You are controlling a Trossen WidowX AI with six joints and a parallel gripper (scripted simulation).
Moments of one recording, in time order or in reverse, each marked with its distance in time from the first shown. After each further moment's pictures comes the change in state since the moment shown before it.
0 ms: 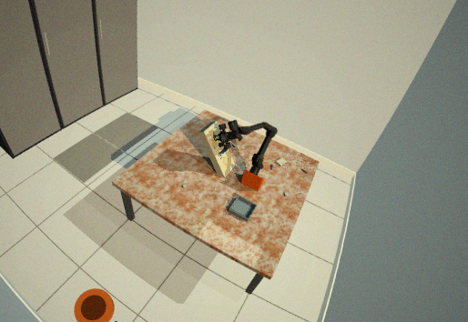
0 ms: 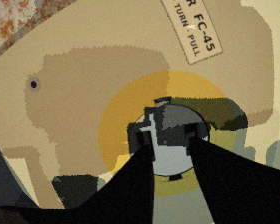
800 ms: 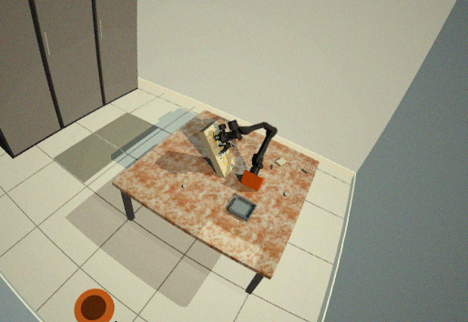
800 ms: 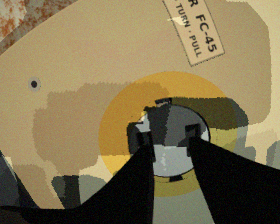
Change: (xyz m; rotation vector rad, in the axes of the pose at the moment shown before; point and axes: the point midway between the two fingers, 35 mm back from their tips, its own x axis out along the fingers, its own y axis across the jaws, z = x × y) arm 0.001 0.000 0.000 -0.007 0.001 0.004
